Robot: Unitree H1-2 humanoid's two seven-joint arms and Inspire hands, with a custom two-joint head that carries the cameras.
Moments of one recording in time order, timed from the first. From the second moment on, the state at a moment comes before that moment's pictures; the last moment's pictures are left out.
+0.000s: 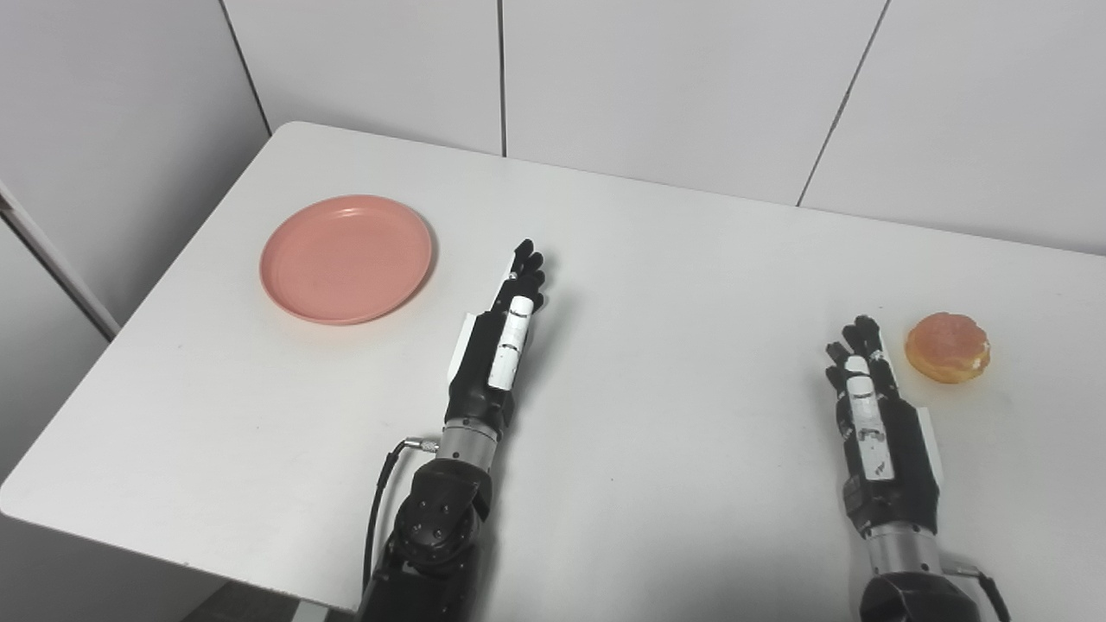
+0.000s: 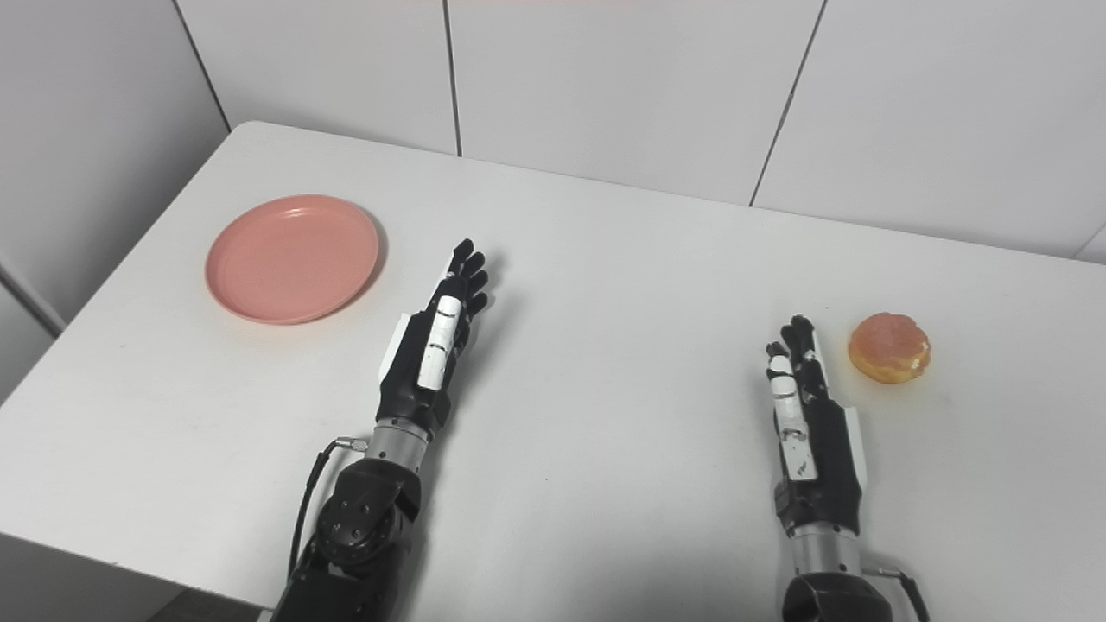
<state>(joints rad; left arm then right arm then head) -0.12 -0.07 -0.02 -0.01 0.01 -0.07 0.04 -0.10 0.00 0.02 -0.01 0.11 -0.02 0.06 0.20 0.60</state>
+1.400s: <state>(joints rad) -0.35 0.16 0.41 0.04 -0.17 -0.06 0.18 -0.09 -0.03 0.01 -0.01 0.11 -0.02 0.11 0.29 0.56</state>
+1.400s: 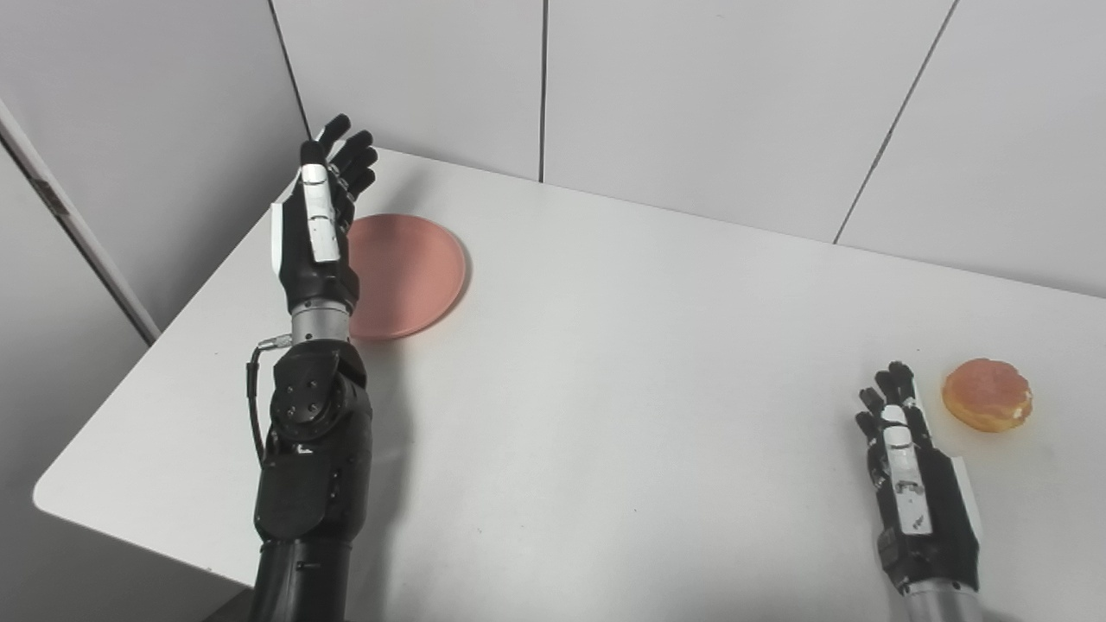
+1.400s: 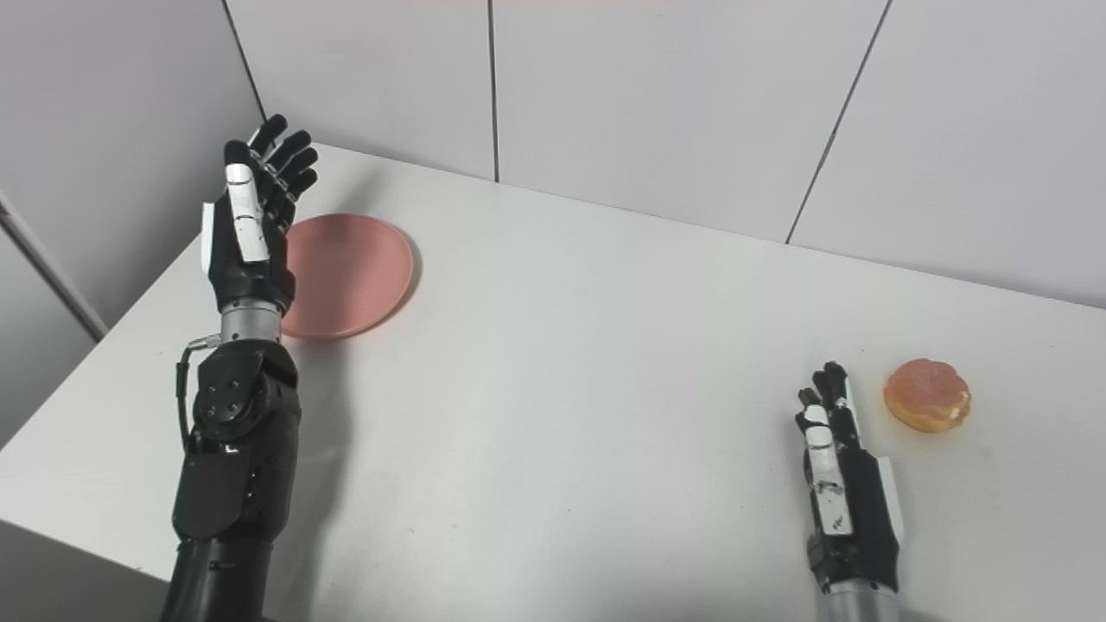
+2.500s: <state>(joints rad) -0.39 0.34 0.51 0.52 -0.19 -0.27 0.26 -0.09 -0.03 0.00 -0.01 0.13 -0.06 0.12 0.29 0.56</state>
